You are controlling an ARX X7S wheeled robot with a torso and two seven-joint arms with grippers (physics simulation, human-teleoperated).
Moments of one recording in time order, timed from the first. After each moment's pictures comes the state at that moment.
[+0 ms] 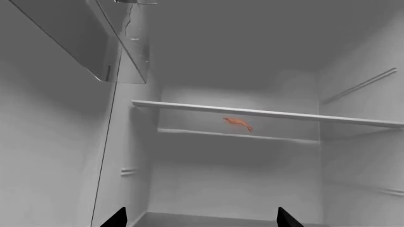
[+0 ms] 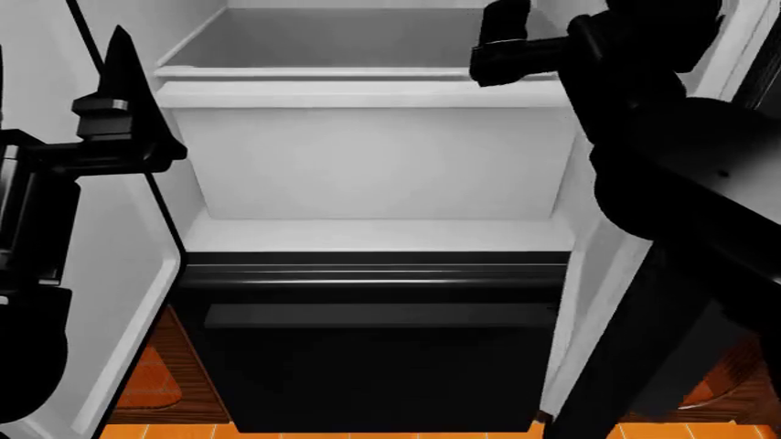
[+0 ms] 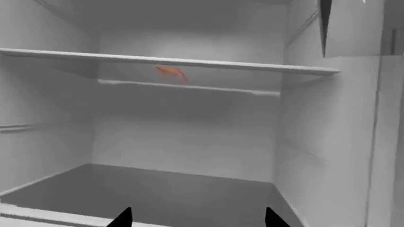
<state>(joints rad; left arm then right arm) -1.14 -1.18 1.17 0.53 -1.03 0.35 -0.92 1.29 0.61 -0.68 -0.20 1.07 0.57 0.66</state>
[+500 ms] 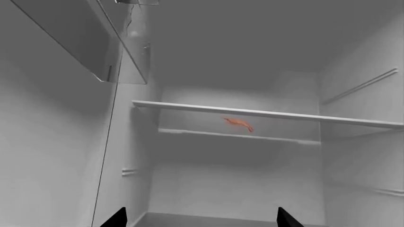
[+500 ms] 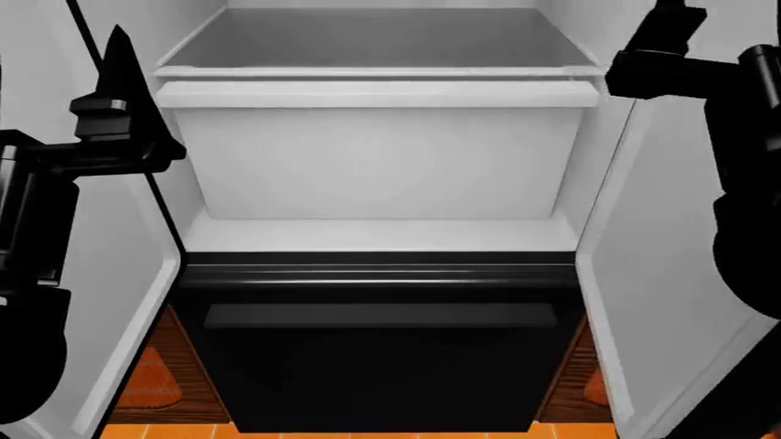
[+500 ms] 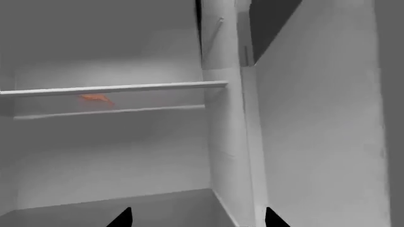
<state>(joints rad) -1.14 -1.18 1.16 0.54 -1.03 0.34 -0.93 1.04 0.87 -0.46 -0.43 1.15 0.44 0.85</state>
